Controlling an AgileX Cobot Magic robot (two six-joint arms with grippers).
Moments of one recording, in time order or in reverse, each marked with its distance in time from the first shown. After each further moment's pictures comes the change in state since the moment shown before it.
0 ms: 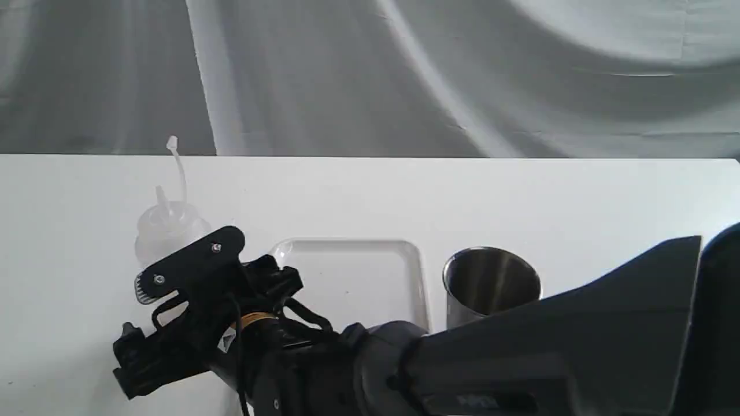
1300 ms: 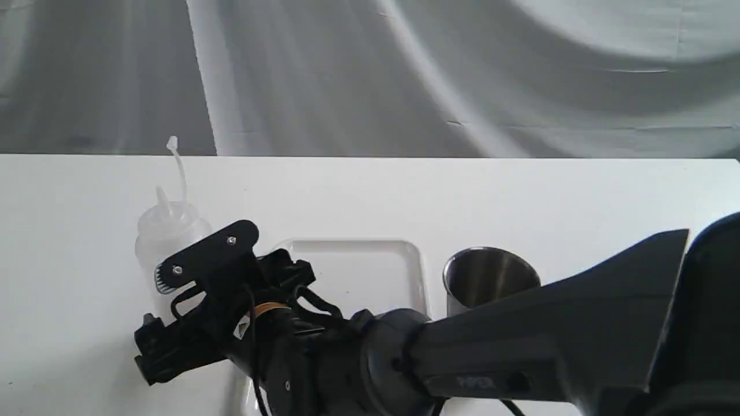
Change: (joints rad) left arm 0.000 0.000 0.000 0.000 0.000 0.000; right arm -0.041 0.023 -0.026 0.002 0.024 -0.024
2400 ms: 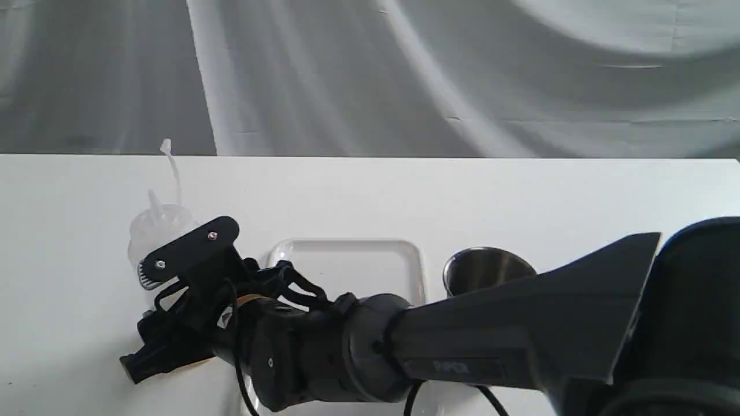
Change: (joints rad) left arm 0.000 0.000 0.000 0.000 0.000 0.000; right arm -0.005 0.049 -0.107 -0.004 0.132 -0.011
